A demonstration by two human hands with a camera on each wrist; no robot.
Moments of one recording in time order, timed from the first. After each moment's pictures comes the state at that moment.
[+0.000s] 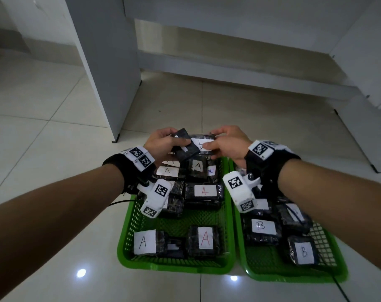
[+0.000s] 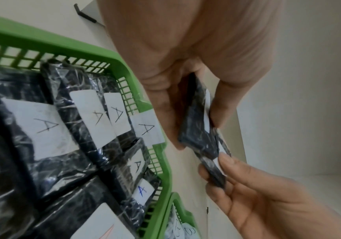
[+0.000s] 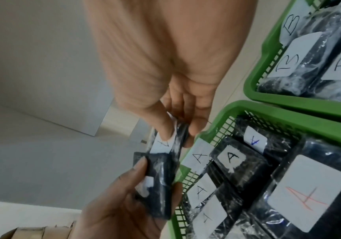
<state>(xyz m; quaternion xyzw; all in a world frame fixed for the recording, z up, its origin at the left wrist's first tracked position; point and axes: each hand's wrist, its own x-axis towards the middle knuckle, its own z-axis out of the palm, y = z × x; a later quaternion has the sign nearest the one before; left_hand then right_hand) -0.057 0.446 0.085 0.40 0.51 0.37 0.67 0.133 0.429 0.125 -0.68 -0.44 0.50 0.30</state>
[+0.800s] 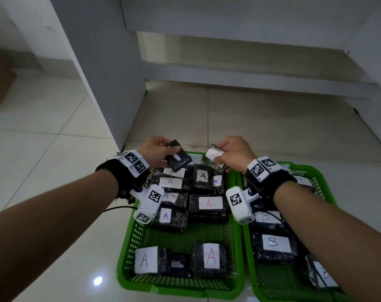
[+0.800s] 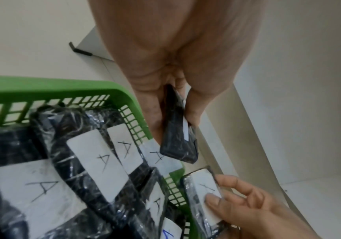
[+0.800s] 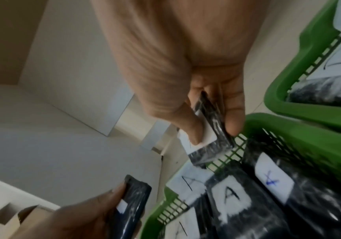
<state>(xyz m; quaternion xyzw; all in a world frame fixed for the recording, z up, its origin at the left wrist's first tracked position) -0.073 0.476 0.074 0.45 0.59 0.30 0.60 0.157 0.455 0.082 -0.73 -0.55 0.35 0.20</state>
